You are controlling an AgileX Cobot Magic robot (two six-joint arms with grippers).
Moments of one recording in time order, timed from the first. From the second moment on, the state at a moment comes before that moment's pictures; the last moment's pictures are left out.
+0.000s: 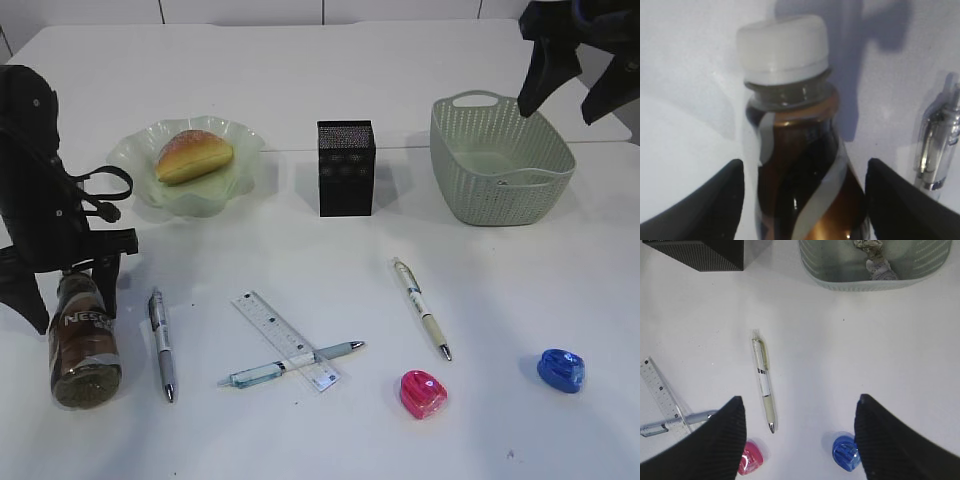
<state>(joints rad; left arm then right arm) -0.15 2.06 -1.39 -0.06 1.09 -0.51 0.06 1.74 -1.69 0.15 1.25 0.07</state>
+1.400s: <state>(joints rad) -0.15 2.09 -1.39 -0.10 1.08 -0.39 0.06 1.74 -1.69 0.15 1.25 0.07</state>
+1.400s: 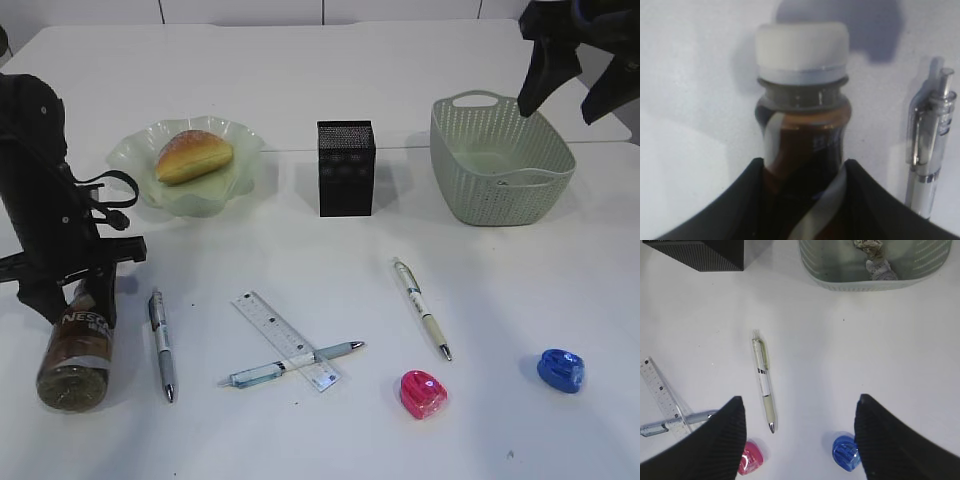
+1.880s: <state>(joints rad) -0.15 2.09 -1.39 -0.10 1.07 -0.31 0.06 1.74 -1.69 0.15 1.25 0.07</state>
